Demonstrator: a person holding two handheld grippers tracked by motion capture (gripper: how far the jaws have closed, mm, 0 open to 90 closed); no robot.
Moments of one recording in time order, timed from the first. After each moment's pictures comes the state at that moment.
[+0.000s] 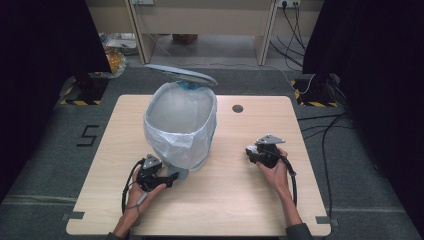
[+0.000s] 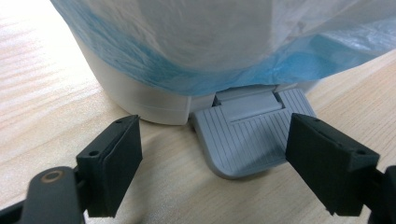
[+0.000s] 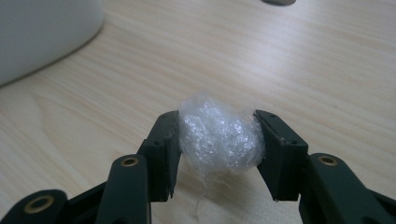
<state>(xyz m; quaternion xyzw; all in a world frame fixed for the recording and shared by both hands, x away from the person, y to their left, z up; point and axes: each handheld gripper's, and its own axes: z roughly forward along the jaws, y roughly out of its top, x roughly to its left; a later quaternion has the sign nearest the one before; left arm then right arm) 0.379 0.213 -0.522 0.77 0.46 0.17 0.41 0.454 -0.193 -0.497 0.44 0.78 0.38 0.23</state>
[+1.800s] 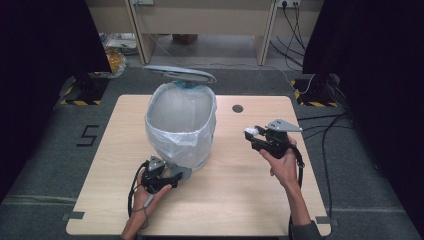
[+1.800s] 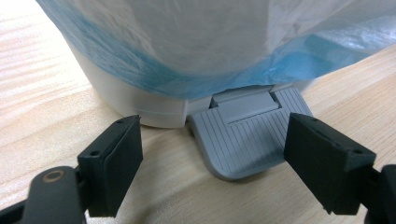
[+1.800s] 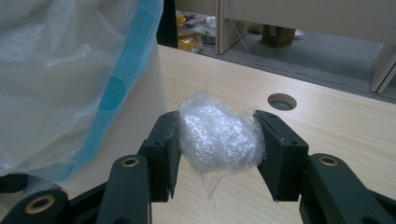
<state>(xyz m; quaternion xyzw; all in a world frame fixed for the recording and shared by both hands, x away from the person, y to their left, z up) 0.373 0.196 -0.522 0.75 0.49 0.18 0.40 0.427 -0.186 -0.394 0.40 0.74 0.48 0.23</state>
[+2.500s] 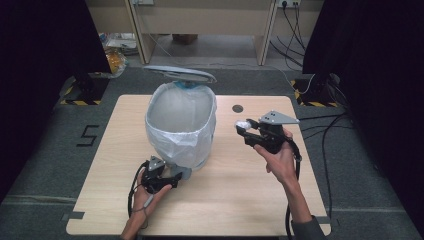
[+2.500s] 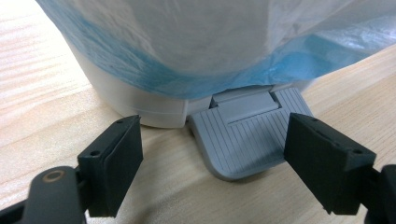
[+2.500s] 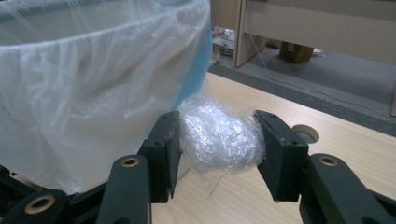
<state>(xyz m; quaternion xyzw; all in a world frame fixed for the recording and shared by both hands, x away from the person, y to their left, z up) 0.373 0.196 -0.522 0.75 0.49 0.18 0.40 0.416 -0.160 -0.351 0.37 0.75 0.50 0.22</state>
